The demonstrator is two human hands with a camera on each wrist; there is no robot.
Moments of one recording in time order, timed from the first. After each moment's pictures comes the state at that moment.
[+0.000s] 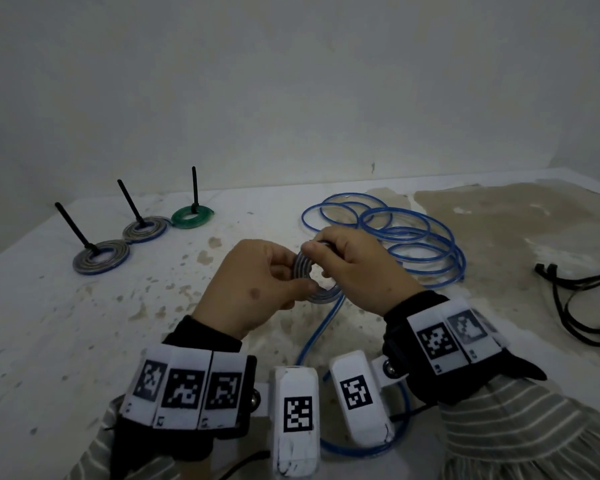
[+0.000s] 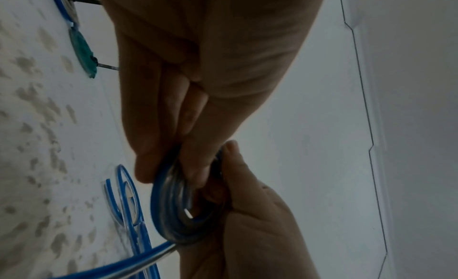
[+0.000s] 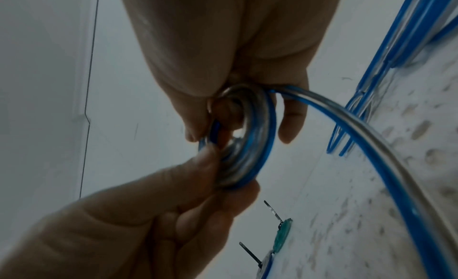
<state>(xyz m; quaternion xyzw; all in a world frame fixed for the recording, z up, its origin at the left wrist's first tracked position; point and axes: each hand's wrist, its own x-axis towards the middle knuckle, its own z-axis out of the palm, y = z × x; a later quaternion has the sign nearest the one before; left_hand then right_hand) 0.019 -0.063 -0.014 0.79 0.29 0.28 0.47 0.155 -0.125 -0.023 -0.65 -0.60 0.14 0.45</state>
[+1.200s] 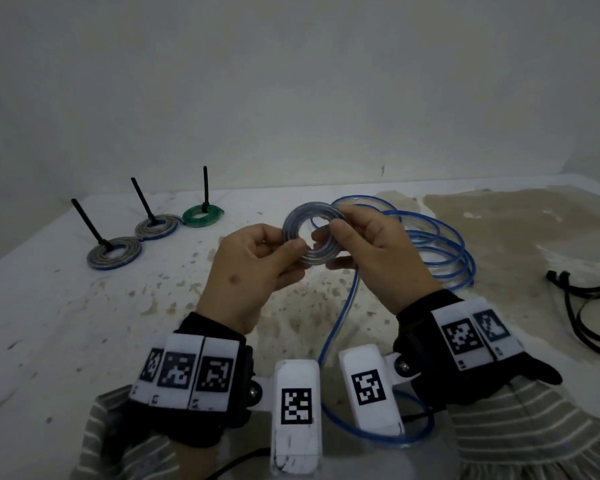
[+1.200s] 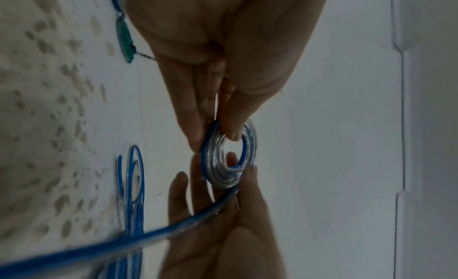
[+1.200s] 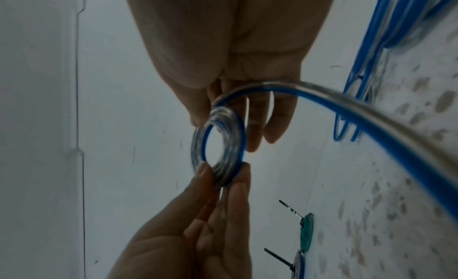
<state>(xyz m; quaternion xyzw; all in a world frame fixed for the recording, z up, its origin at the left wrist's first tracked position) 0.022 -0.056 -0.017 0.62 0.29 0.41 0.61 0.154 -0.124 -0.019 -0.53 -0.51 0.25 0.63</state>
